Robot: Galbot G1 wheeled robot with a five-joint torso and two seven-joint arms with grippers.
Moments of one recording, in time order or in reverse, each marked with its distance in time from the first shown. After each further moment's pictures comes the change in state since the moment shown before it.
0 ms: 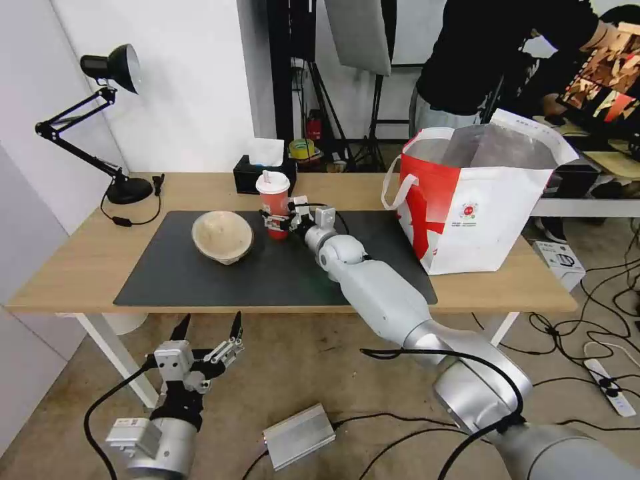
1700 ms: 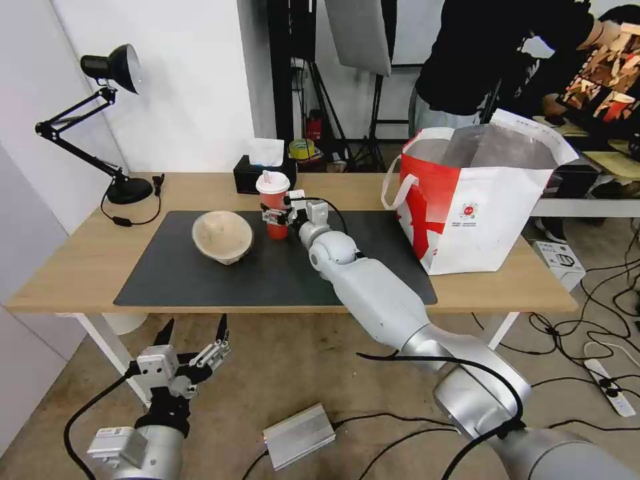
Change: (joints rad) left arm 0.048 -0.029 -0.044 -0.032 0.006 -0.004 -0.009; right arm -0.026 -0.002 -0.014 0.116 -0.051 -0.069 0.204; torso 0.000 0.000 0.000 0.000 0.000
